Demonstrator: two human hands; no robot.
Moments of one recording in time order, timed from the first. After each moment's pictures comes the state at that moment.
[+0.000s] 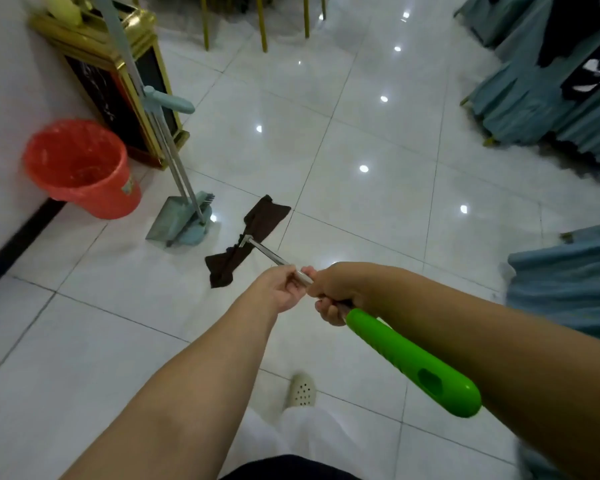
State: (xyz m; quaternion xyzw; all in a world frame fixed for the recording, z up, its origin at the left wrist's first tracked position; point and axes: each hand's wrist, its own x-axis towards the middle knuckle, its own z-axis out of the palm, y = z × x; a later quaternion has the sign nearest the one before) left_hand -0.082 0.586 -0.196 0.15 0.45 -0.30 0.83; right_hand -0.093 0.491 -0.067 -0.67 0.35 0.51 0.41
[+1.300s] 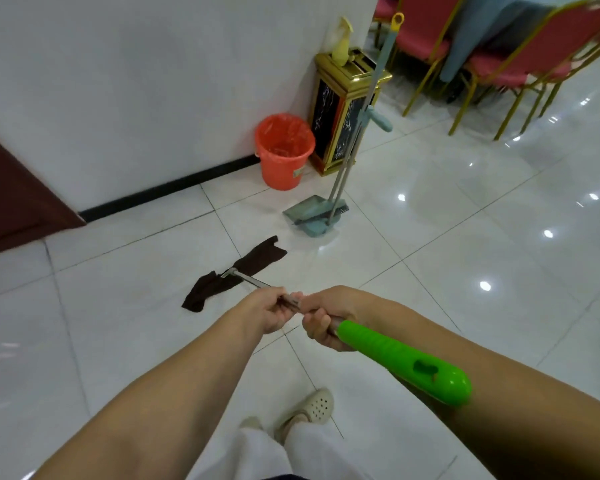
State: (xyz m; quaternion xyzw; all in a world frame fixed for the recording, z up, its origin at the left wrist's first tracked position) left_hand -0.354 0.680 -0.170 0.13 0.52 0.00 0.84; right_hand -0.299 0.575 -0.045 -0.62 0.19 0.66 0.37
